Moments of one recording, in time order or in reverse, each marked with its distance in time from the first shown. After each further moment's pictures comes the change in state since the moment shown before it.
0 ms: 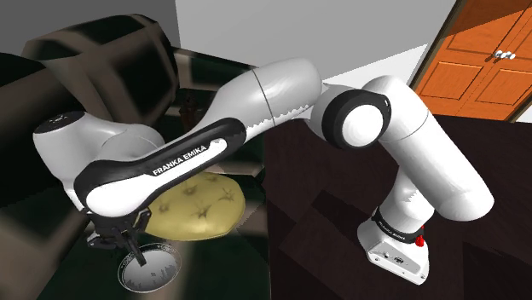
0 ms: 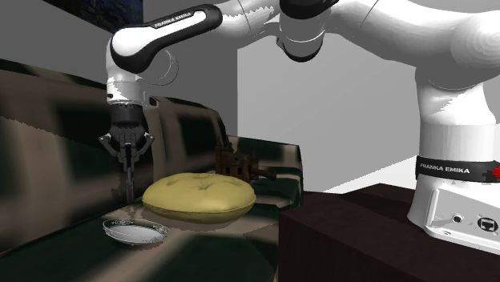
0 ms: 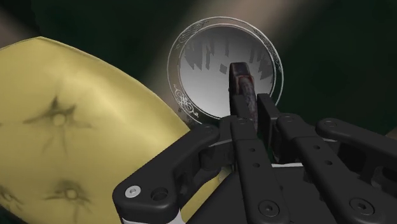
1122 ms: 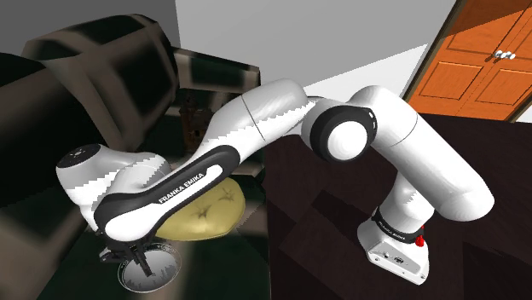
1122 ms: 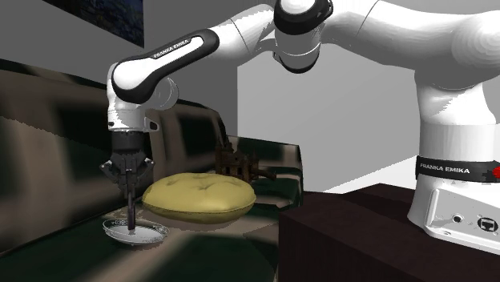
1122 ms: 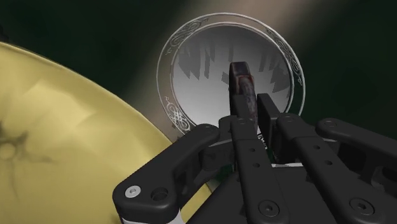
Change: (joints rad) arm 0.010 0.098 -0.019 -0.006 -0.019 0.103 0.001
